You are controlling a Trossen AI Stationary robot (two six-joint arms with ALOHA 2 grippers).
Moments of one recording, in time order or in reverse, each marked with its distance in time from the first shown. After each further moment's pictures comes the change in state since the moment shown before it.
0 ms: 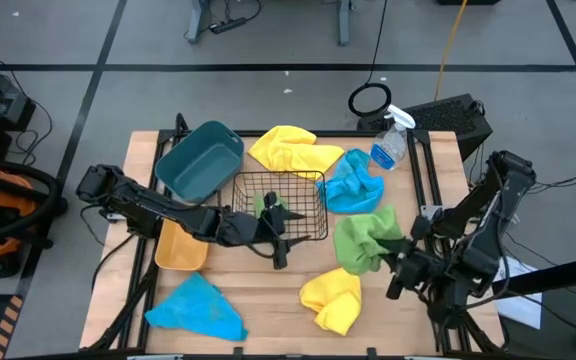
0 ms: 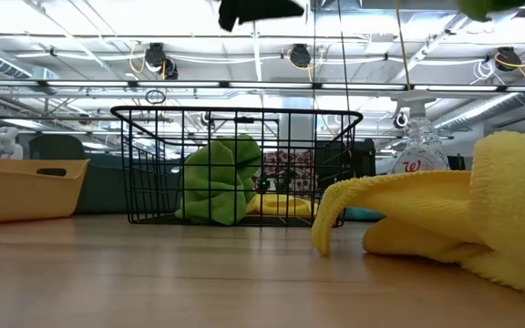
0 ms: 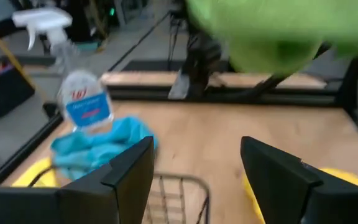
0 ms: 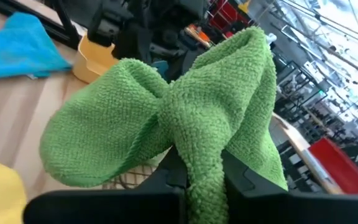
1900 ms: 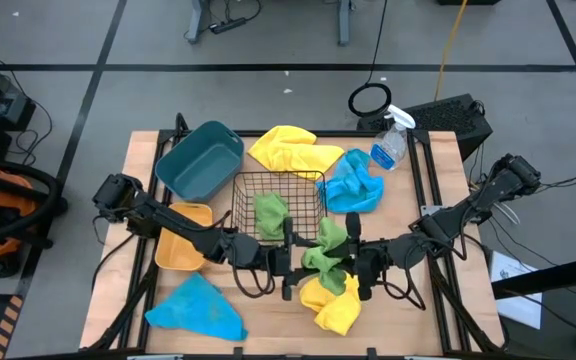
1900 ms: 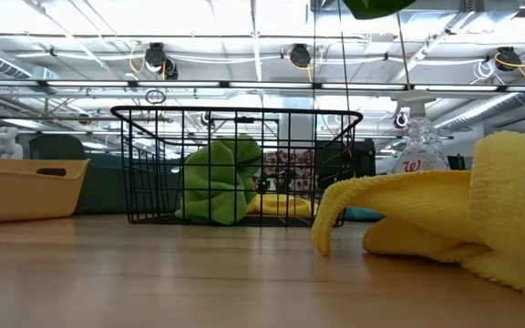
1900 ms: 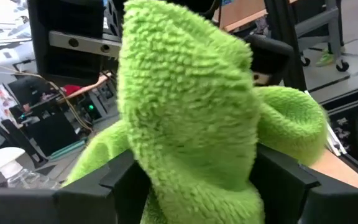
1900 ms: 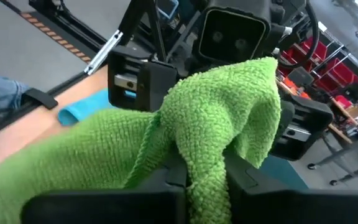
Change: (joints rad) left arm -0.109 0.169 0.090 0.334 0.065 0.425; right arm -0.427 0.000 -0.108 0.866 -0.864 -0.837
